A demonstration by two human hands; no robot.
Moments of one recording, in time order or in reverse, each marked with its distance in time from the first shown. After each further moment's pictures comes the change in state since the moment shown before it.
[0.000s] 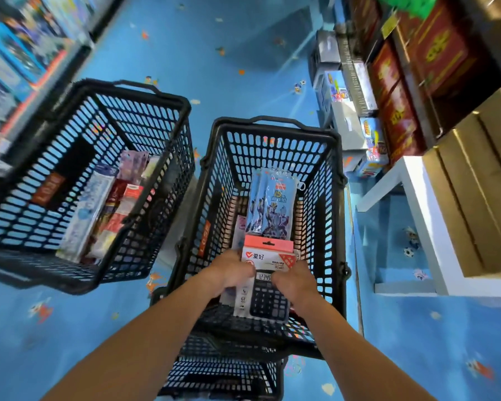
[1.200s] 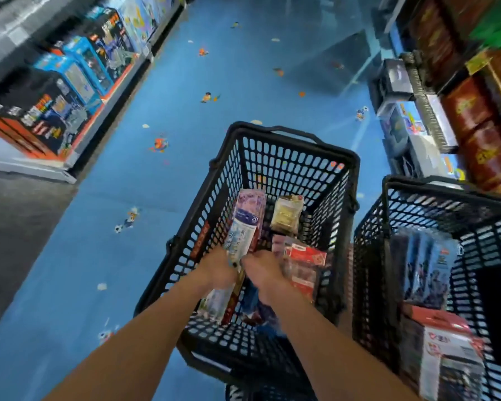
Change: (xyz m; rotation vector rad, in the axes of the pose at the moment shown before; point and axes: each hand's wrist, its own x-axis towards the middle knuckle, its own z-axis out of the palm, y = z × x) left_hand 0.090 -0.170 -0.386 0.215 0.141 0.087; right_hand -0.008 -0.274 0.380 0.107 -0.143 -0.042
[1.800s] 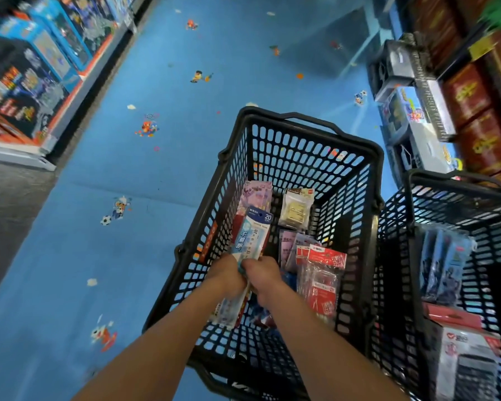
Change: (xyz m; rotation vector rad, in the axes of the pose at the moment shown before) left_hand 0.047 -0.037 0.023 0.033 -0.016 0.023; right_hand 0.041 0.014 0.050 0.129 0.098 0.161
